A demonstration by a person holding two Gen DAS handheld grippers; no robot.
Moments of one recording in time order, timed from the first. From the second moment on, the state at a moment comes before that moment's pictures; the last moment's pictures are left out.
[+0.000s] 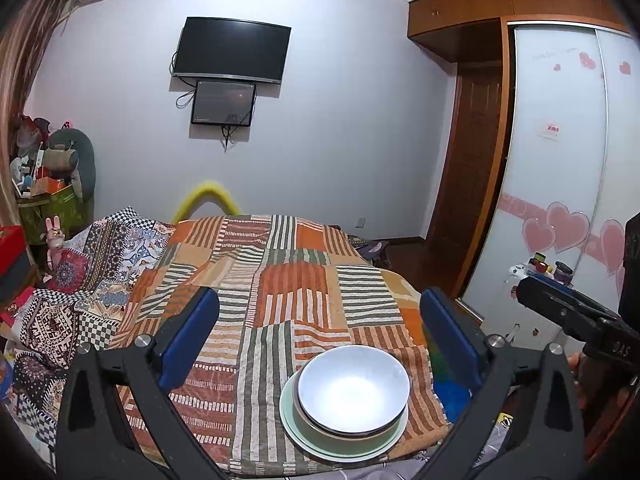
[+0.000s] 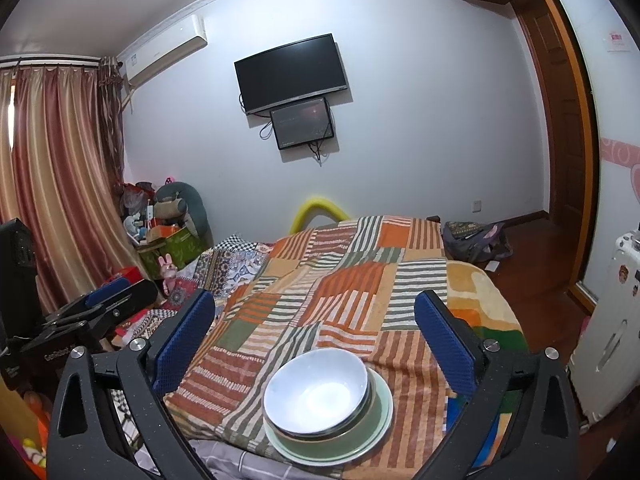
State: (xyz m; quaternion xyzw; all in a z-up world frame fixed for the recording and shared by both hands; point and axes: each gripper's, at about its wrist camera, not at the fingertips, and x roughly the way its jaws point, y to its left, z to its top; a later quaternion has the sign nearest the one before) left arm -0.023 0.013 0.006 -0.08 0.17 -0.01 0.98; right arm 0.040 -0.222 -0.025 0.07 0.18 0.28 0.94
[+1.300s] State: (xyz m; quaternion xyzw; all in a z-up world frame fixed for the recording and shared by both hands) left arm -0.022 0.008 0.005 -0.06 0.17 -0.03 0.98; right arm 0.044 -0.225 -0.028 0.07 0.19 0.27 0.94
